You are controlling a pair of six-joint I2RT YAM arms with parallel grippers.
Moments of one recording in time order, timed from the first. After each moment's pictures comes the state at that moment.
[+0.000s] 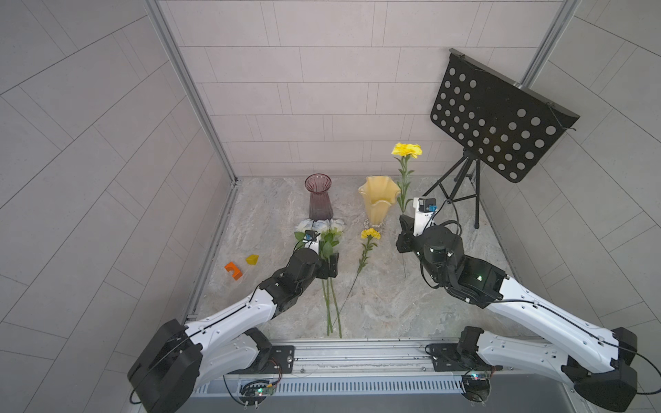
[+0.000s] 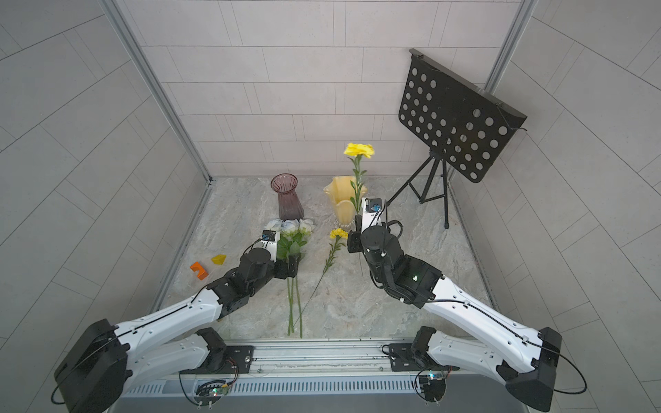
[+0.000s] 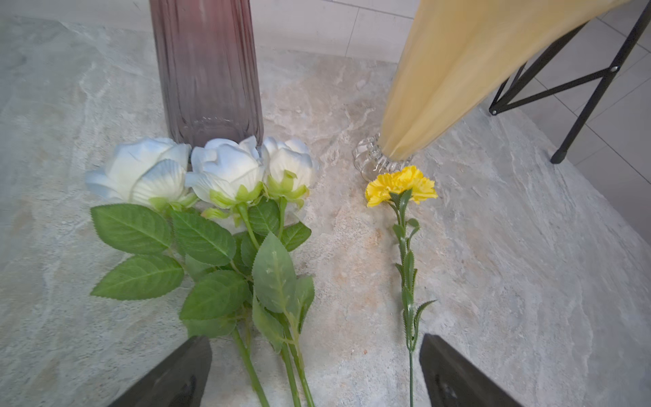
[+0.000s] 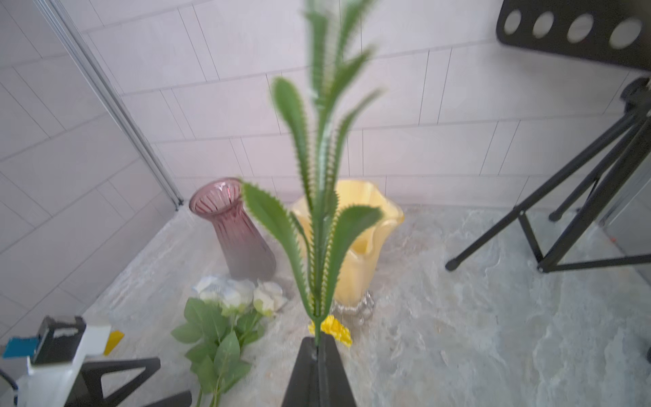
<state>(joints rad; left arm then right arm) -0.70 1.05 0.46 0.08 -0.24 -0.41 0.87 1.00 1.04 -0.29 0.64 0.33</state>
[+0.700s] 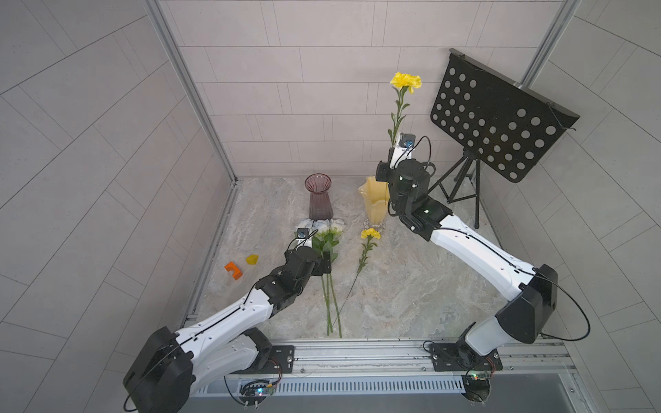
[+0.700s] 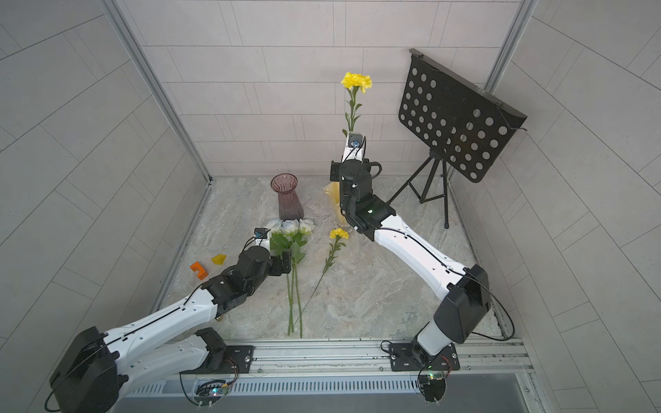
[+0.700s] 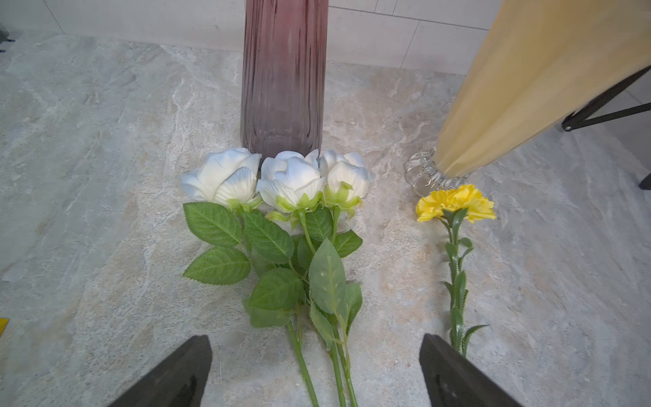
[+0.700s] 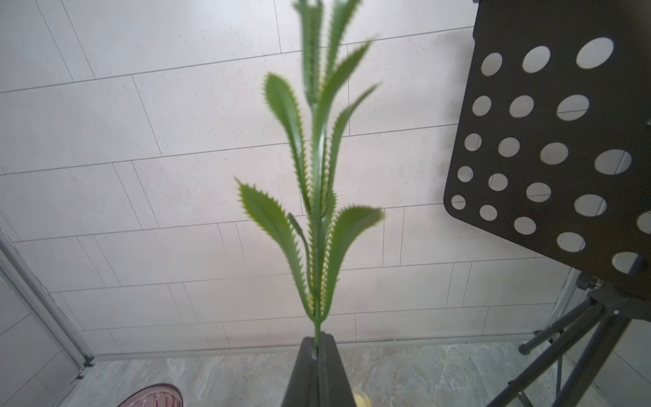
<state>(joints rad) -0.70 1.00 0.50 -0.08 -0.38 -0.44 0.61 1.59 1.56 0.11 0.67 0.09</state>
